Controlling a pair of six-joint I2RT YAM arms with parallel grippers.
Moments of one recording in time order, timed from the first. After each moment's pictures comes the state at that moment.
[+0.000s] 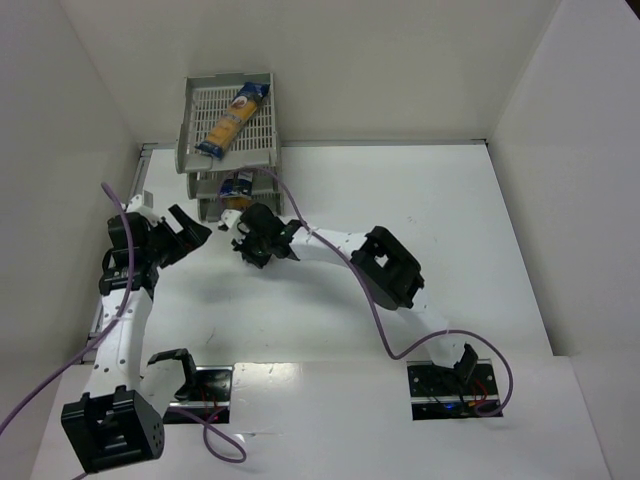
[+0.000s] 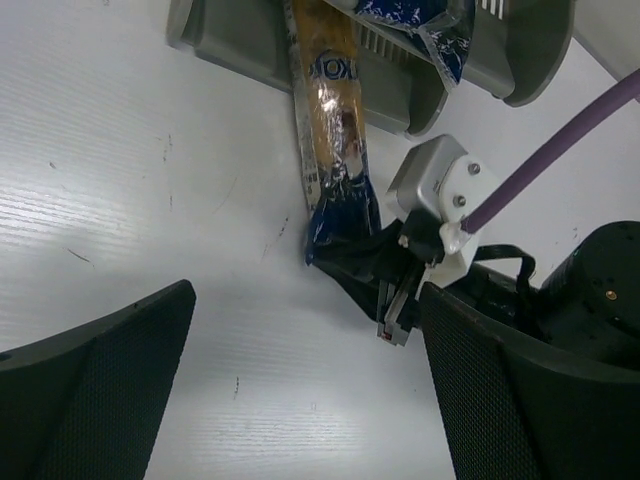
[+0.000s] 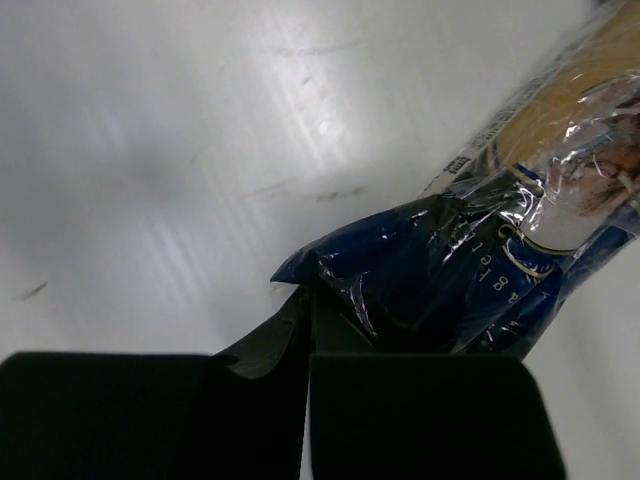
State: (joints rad) left arm 0.25 0.90 0.72 -0.37 0.34 -0.48; right arm 0.94 2.33 1.77 -0.23 -0.19 -0.13
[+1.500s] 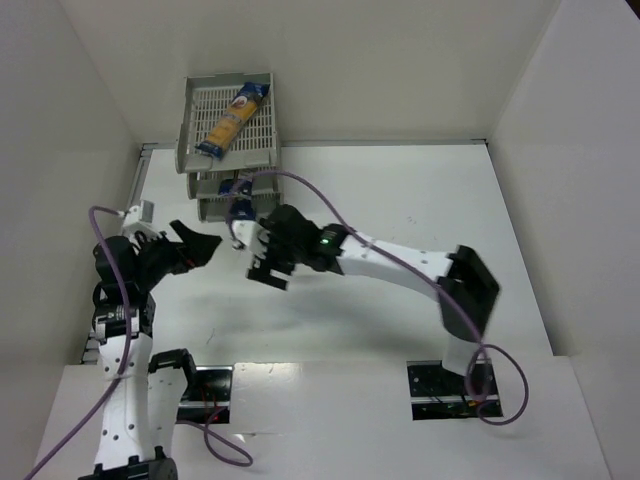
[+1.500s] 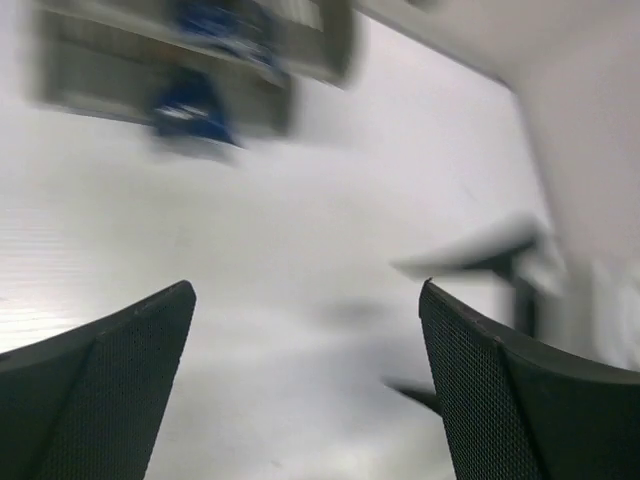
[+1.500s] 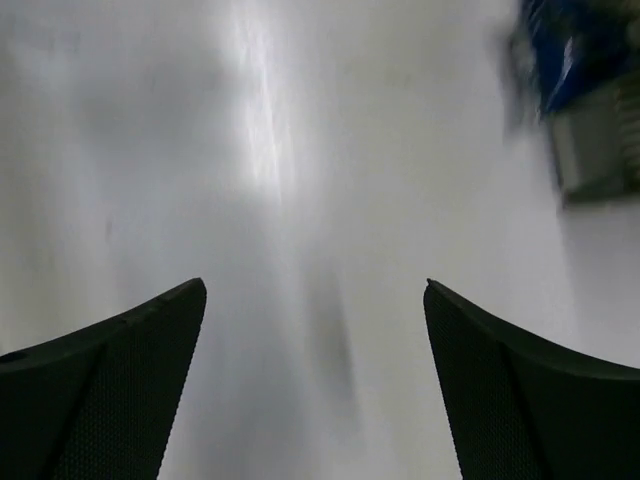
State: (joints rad) left arm 0.22 0.61 0.69 -0.41 0.65 -0.47; right arm 1.03 1.85 1.51 -0.32 -0.13 -0.38
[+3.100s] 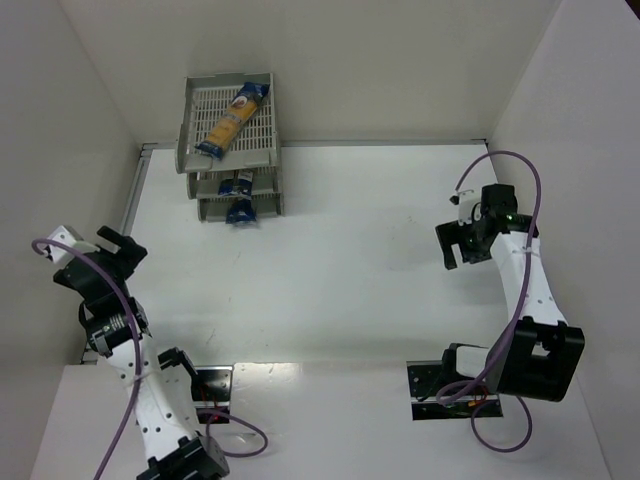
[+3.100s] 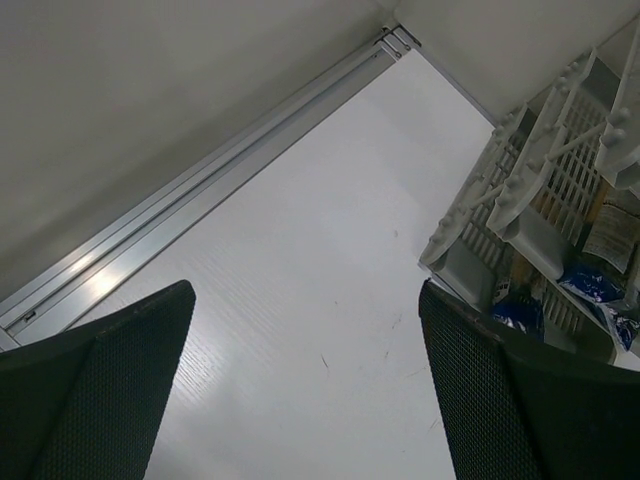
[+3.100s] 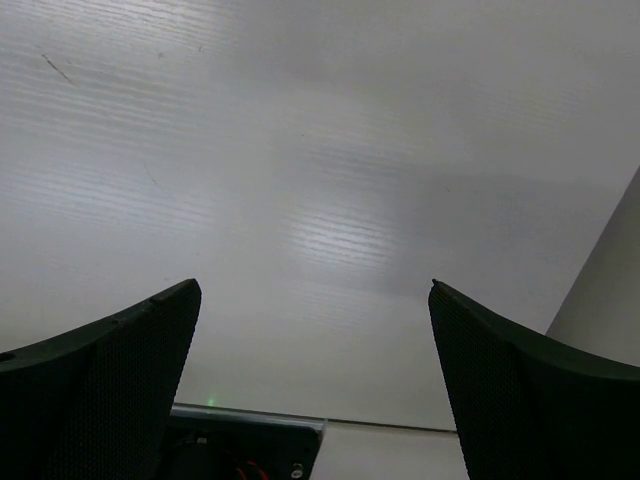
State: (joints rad) left arm 0.61 0.54 0.63 -0.36 -0.01 -0.39; right arm -0.18 1.24 1.02 -0.90 -0.09 -0.39
